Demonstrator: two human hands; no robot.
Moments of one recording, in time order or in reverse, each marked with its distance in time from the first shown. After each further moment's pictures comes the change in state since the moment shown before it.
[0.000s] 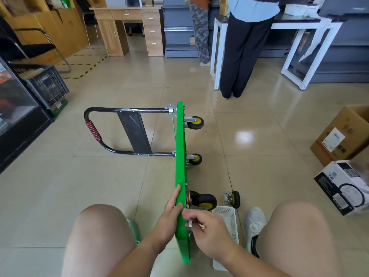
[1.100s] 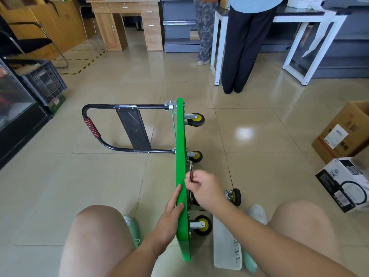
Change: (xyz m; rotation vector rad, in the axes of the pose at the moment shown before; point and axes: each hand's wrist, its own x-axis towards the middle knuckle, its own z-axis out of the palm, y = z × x) left_hand 0.002 -0.001 0.001 -0.010 0.017 -0.024; right_hand 0.101 -0.010 -0.011 0.083 -0.091 0.392
